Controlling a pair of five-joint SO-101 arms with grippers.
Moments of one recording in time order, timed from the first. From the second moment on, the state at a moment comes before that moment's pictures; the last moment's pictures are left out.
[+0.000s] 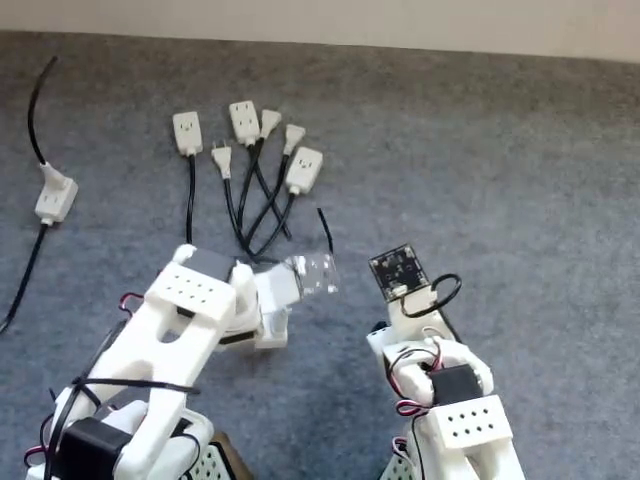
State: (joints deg) left arm 13.3 -24.9 47.6 71.5 -48.7; right arm -17.1 -74.4 88.0 49.3 14.1
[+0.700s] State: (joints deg) left arm -38.5 -4.0 8.4 77.2 -44.7; right arm -17.1 -74.1 88.0 49.3 14.1
